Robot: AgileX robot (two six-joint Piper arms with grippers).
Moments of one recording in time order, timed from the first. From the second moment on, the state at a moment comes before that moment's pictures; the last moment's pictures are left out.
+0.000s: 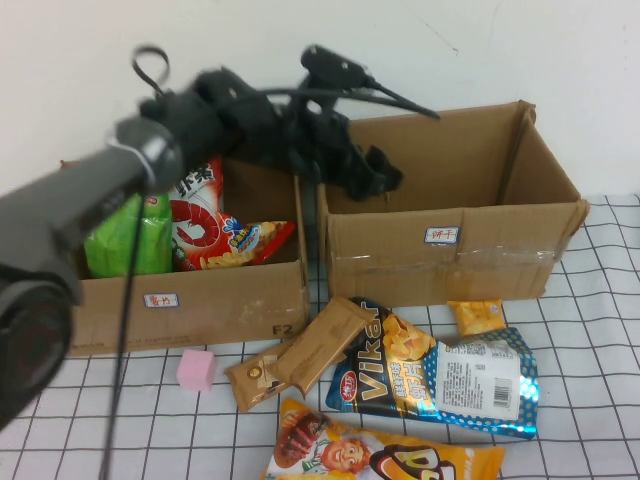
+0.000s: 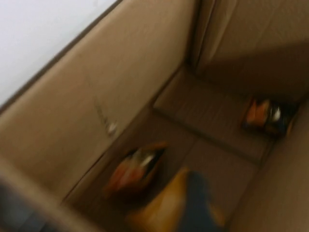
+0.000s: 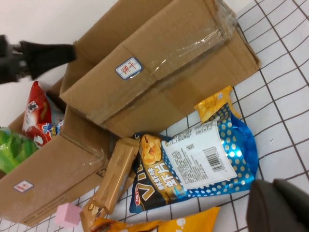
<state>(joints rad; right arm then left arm) -0.01 -0.01 0.03 0.62 0.45 0.08 -0.41 2.20 -1.91 -0.84 0.66 0.96</state>
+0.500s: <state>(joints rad) -0.01 -0.01 0.03 0.62 0.45 0.08 -0.36 1.87 -1.89 -0.21 1.00 0.57</state>
